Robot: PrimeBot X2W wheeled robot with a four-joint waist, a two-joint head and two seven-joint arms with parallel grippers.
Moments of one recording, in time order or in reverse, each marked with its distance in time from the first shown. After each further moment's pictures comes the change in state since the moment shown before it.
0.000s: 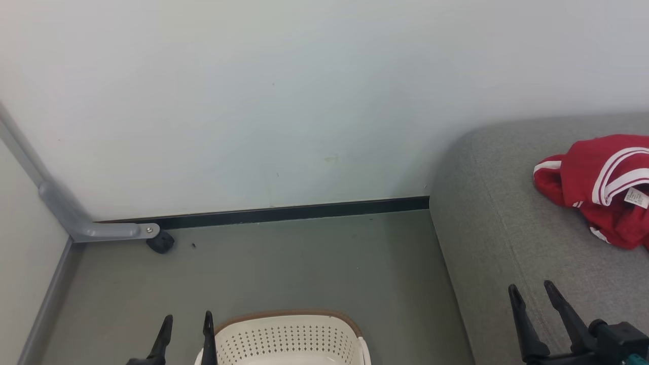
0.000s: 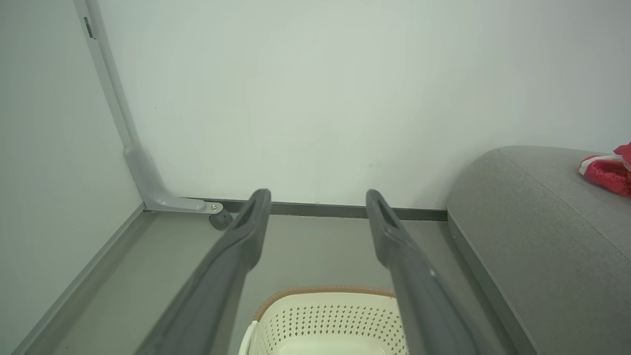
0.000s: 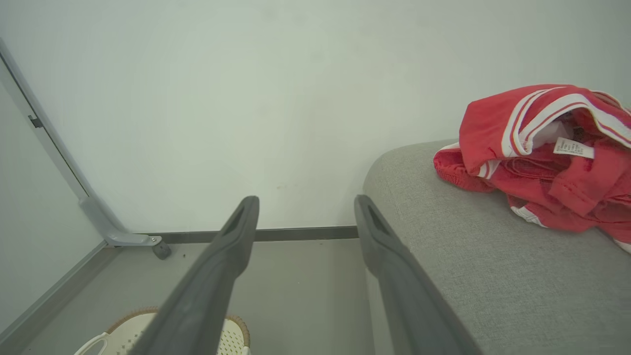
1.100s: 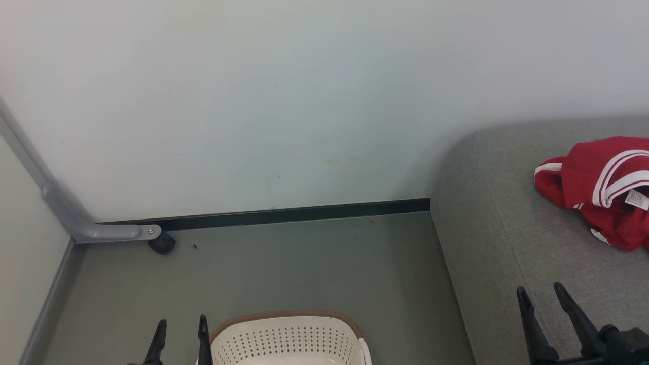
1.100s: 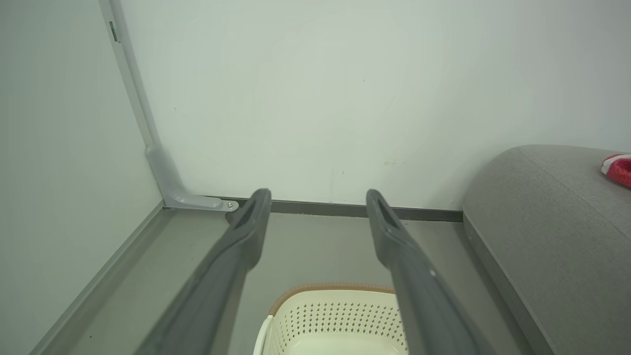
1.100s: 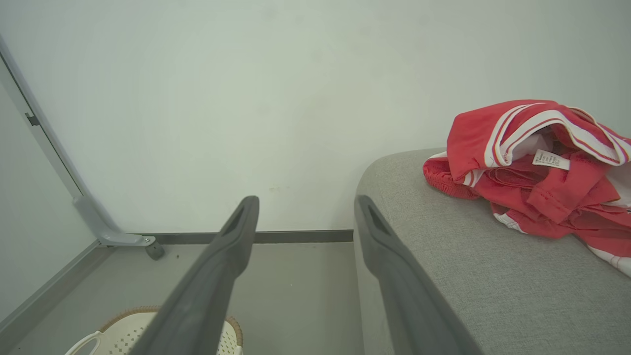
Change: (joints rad) left arm 0.029 -0.030 0.054 0.006 0.058 0.000 -0.010; right arm 0.072 -0.029 -0.016 -0.101 -0.009 -0.041 0.018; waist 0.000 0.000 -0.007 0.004
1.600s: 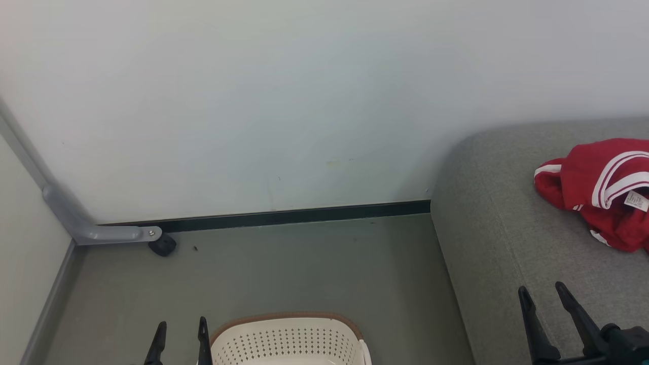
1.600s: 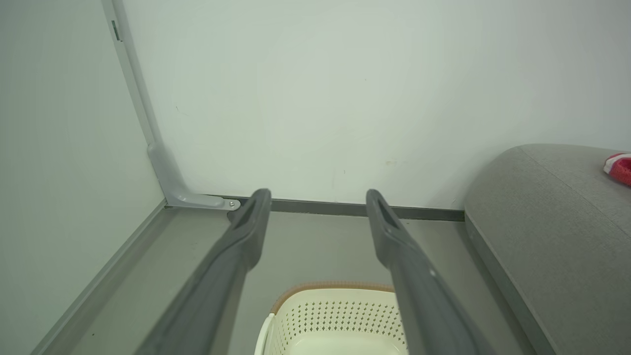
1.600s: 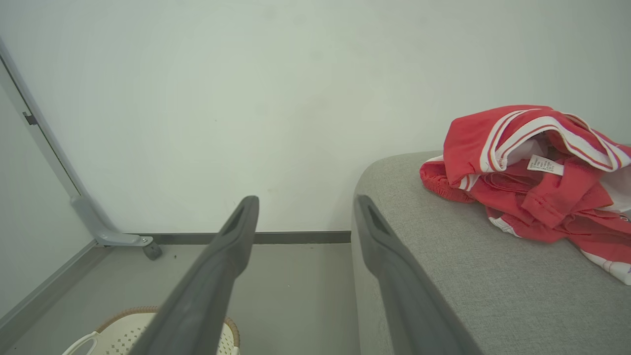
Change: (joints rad) left arm -0.001 -0.004 0.004 0.012 0.004 0.000 -0.001; right arm 0.003 -0.010 -0.005 -0.016 0.000 -0.007 0.018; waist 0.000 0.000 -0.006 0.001
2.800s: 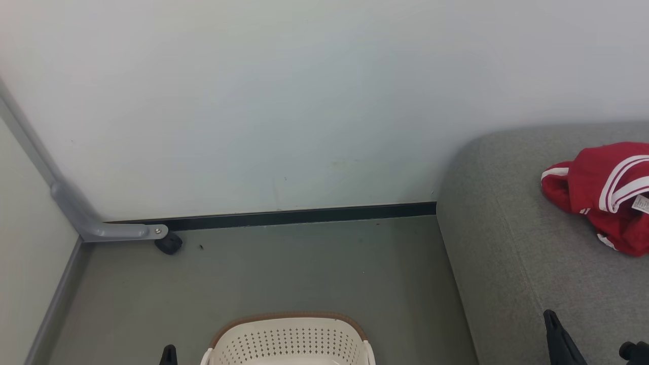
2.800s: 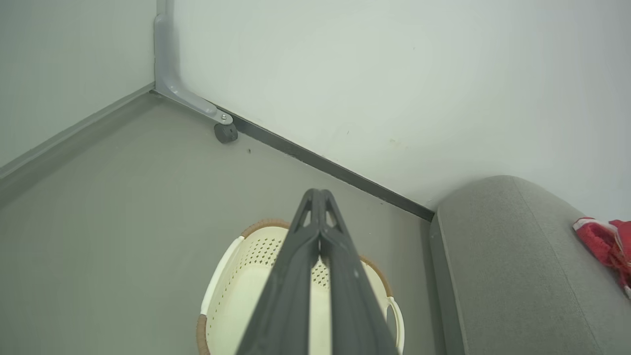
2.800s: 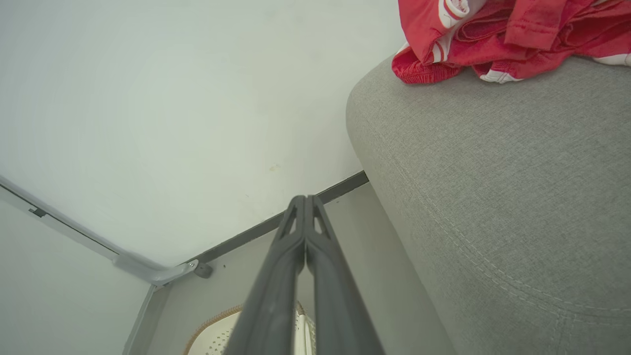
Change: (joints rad) left arm 0.014 -0.002 0.065 0.056 -0.365 -0.068 0.106; right arm 0.029 0.112 -0.099 0.080 0.332 0.029 0.105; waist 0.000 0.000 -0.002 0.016
